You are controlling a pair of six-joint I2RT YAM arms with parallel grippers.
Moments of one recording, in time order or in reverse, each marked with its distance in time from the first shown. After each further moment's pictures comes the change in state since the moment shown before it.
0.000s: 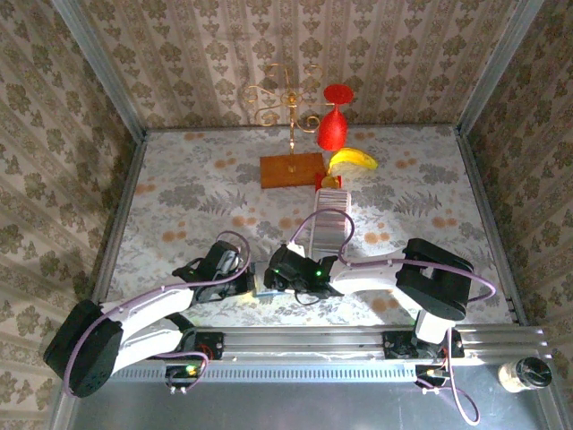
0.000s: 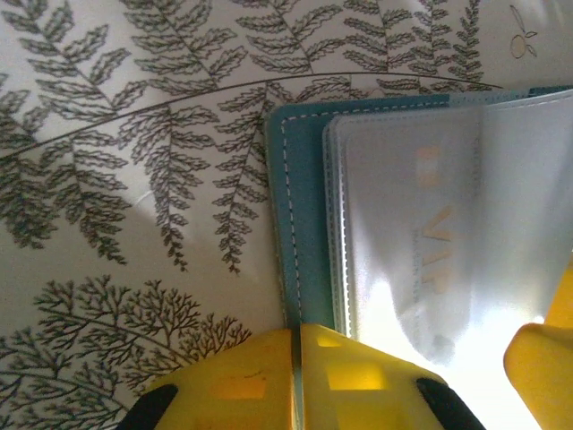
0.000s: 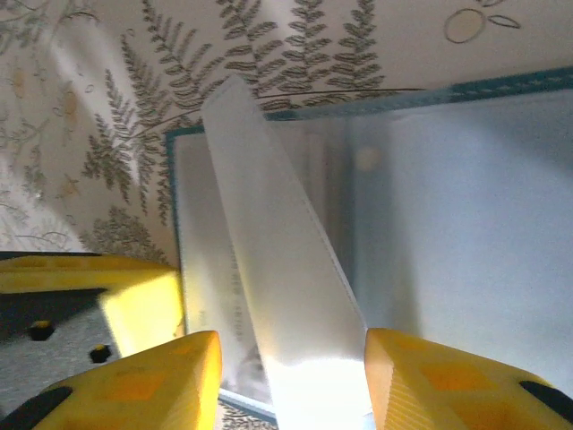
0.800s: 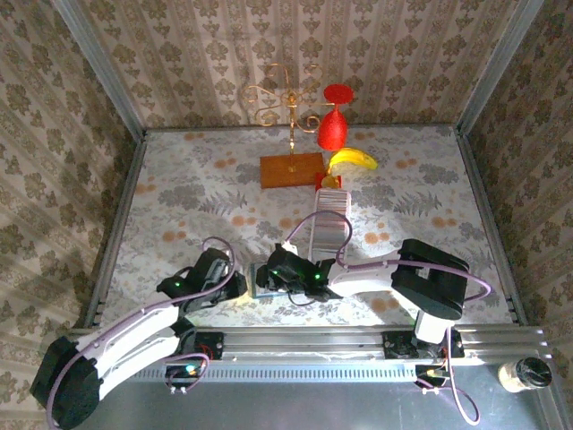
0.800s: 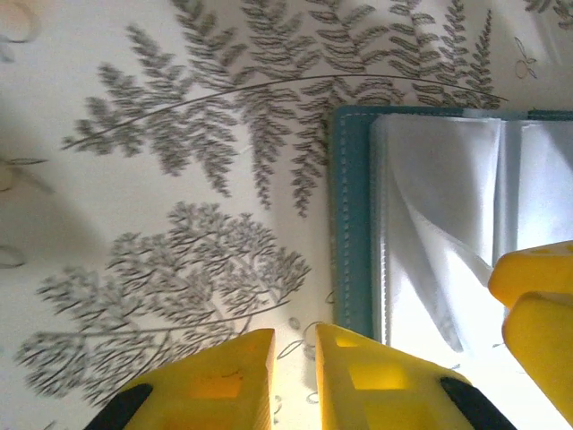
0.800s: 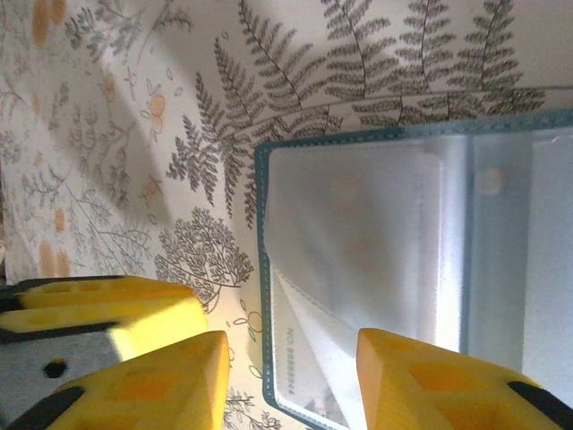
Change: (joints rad) left arm 0.000 -0.302 -0.034 -0.229 -0.114 -0.052; right arm 0.016 0.030 -0.011 0.149 -0.026 0.026
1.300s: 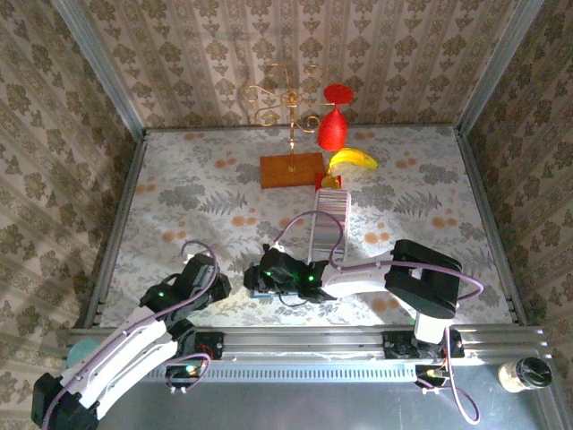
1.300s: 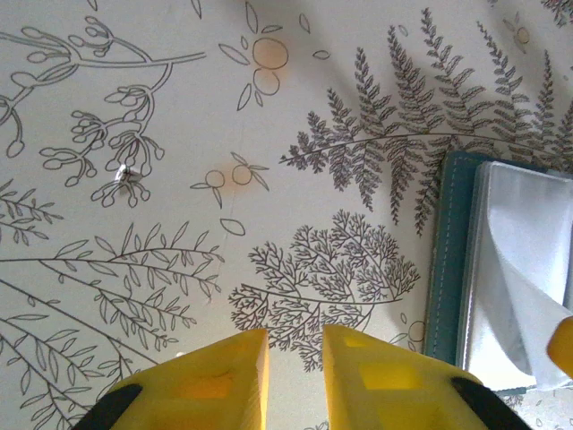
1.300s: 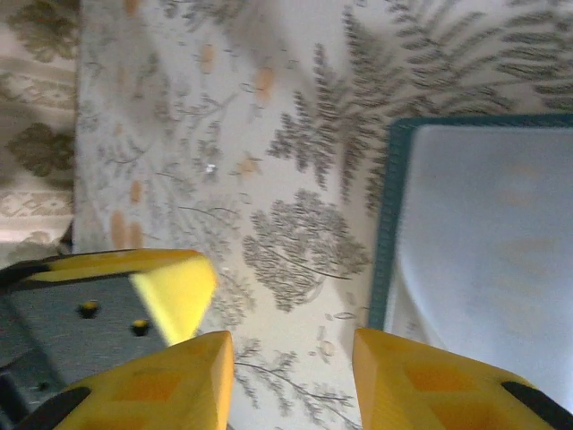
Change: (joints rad) left arm 0.032 -0.199 0.027 -0.255 -0.169 -0.040; right arm 0.027 0.032 0.050 0.106 -0.051 -0.028
